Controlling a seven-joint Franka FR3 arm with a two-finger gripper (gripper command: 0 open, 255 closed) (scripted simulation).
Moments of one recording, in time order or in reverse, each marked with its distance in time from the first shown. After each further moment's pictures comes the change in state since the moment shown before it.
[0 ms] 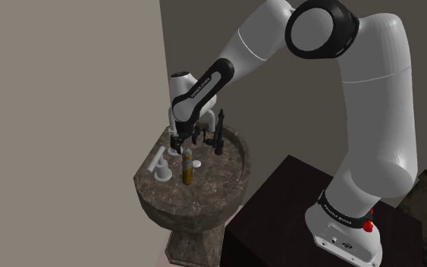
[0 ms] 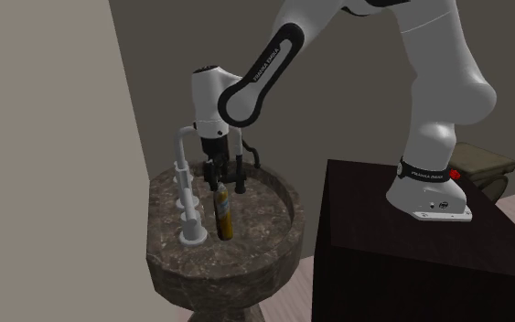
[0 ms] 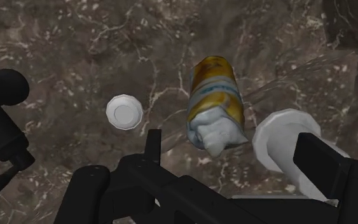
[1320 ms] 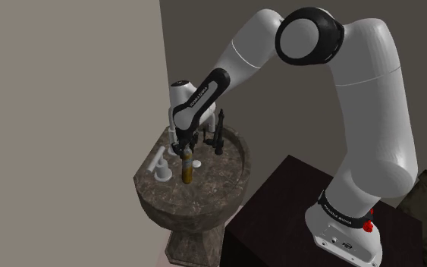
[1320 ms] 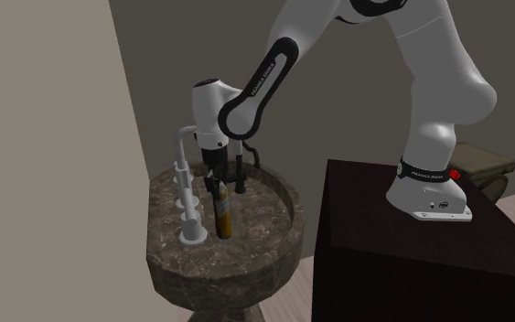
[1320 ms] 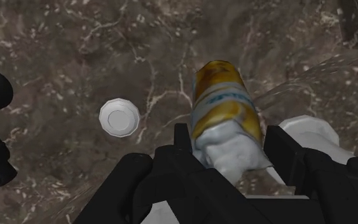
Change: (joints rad) arm 0.007 0.072 -0.008 0.017 -0.010 0.055 0.007
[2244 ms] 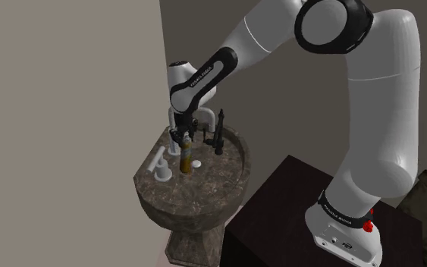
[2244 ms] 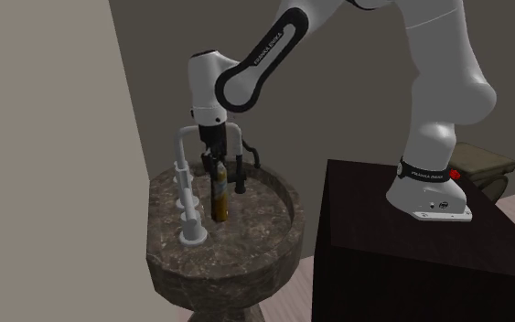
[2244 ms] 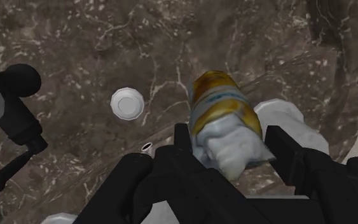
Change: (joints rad) arm -0.011 -0.134 0.016 -0.004 0.022 -0.129 -0.013
